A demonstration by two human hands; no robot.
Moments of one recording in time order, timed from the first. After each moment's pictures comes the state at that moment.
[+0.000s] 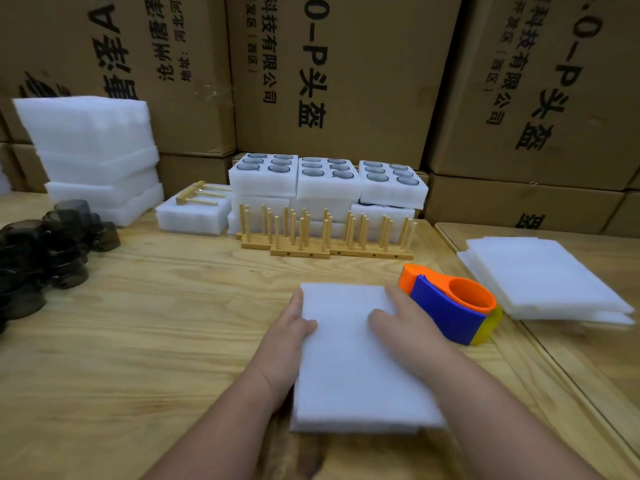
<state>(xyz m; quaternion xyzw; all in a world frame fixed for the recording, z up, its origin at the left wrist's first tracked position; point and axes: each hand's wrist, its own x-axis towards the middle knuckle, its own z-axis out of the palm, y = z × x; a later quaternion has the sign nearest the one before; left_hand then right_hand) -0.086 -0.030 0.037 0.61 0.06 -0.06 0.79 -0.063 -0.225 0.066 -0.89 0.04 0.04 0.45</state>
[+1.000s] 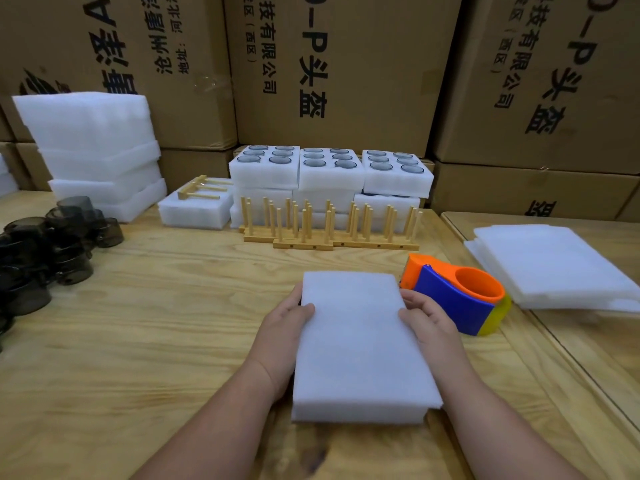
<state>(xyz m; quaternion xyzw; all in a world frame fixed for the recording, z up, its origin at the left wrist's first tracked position) -0.080 -0.027 0.031 0.58 0.06 -0.04 0.81 -0.070 -0.239 0.025 -0.67 0.07 -0.05 0.74</state>
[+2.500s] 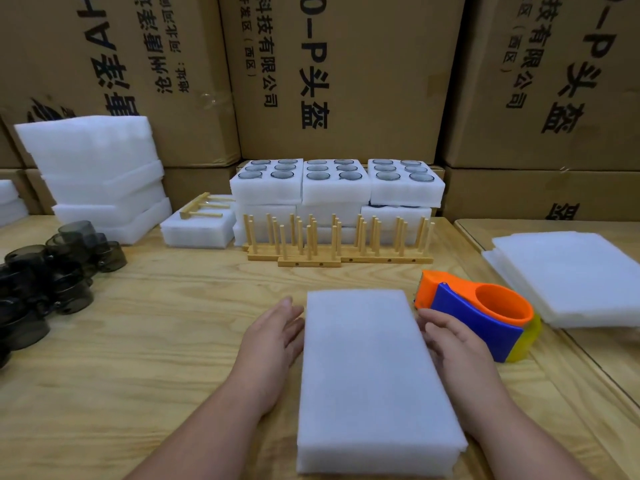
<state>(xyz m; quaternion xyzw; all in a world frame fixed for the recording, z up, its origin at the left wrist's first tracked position) -0.033 -0.004 0.018 0.51 0.13 0.02 0.85 -0.050 -0.250 0.020 -0.66 0.12 -0.05 0.74</state>
